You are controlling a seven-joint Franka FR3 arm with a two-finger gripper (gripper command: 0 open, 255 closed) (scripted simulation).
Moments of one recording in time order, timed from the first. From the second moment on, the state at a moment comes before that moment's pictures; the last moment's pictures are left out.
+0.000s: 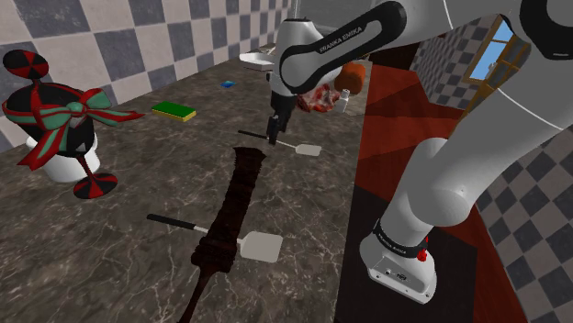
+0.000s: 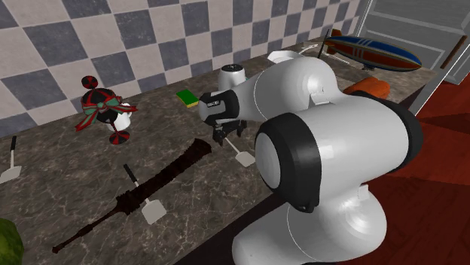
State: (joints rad) arm 0.18 -0.30 -0.18 -2.52 -0.04 2.29 -0.28
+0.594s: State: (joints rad) arm 0.18 -0.29 -0.18 -2.52 -0.04 2.30 -0.28
